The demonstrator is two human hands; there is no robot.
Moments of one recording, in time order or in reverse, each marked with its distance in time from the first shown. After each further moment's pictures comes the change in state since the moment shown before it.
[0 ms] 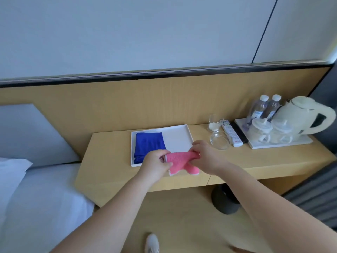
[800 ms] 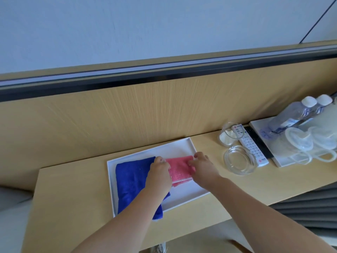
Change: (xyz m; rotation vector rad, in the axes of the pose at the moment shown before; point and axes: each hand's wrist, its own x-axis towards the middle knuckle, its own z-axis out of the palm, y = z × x) left_hand 0.270 -0.096 0.042 0.556 -0.223 0.040; right_hand 0.241 0.095 0.066 -0.310 -0.106 0.332
